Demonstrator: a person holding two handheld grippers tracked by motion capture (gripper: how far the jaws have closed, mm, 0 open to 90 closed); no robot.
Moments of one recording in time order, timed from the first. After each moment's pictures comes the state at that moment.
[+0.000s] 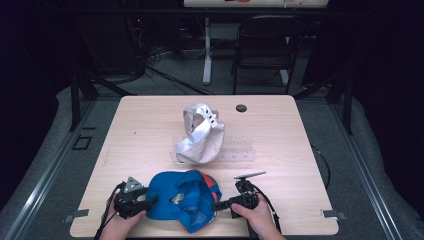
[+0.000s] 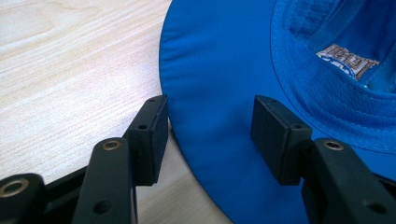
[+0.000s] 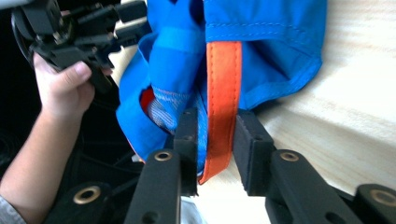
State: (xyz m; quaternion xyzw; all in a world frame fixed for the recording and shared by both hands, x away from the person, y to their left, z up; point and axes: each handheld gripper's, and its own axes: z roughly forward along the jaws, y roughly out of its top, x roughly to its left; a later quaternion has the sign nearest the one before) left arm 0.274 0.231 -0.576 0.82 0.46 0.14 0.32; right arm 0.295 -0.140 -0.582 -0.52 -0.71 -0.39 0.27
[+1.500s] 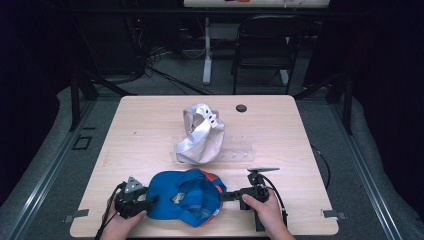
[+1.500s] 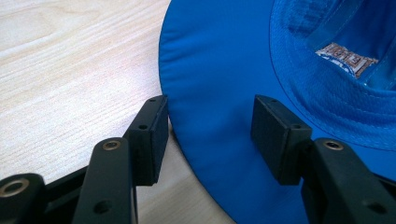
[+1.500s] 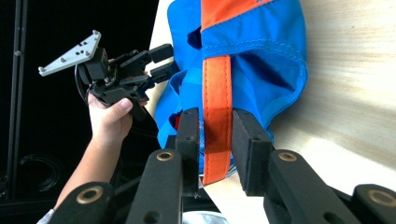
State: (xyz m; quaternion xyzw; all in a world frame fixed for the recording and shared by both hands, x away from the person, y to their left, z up) left arm 0.274 0.230 -0.576 0.82 0.46 0.15 0.32; right arm 0.304 -0.166 -0.567 -0.55 -0.65 -0.44 0.29
